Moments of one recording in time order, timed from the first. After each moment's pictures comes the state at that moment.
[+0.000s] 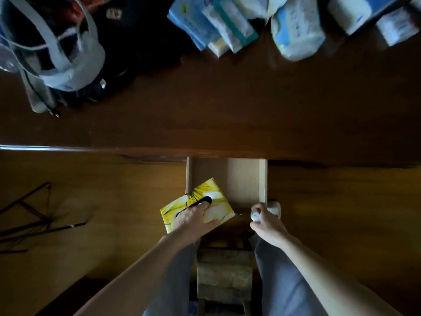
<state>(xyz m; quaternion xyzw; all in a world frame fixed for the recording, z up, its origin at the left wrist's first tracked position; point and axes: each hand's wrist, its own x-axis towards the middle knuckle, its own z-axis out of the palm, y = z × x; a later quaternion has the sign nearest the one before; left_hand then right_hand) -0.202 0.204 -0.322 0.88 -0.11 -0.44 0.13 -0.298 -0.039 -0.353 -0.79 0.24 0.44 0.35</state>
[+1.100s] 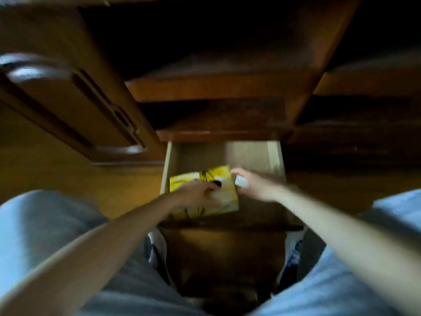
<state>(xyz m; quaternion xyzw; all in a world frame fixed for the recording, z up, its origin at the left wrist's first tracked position) -0.222 0.188 -0.670 0.89 -0.28 -0.34 0.13 -0.285 -0.042 -0.659 -0.89 0.02 0.26 0.37</state>
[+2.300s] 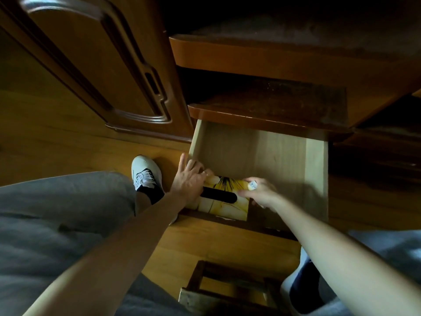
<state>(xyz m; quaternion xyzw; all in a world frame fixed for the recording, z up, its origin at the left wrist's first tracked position) -0.209 0.278 -0.742 0.94 -0.29 -0.15 -0.06 -0.258 0.026 -0.756 -0.81 0.21 0.35 0.42</state>
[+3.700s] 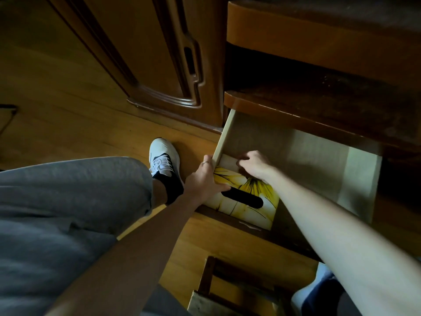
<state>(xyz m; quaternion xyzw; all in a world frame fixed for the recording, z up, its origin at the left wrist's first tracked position) -0.213 0.299 -0.767 0.93 0.04 -0.23 0.27 -0.152 0.111 -0.788 -0.85 0.15 0.36 0.35</state>
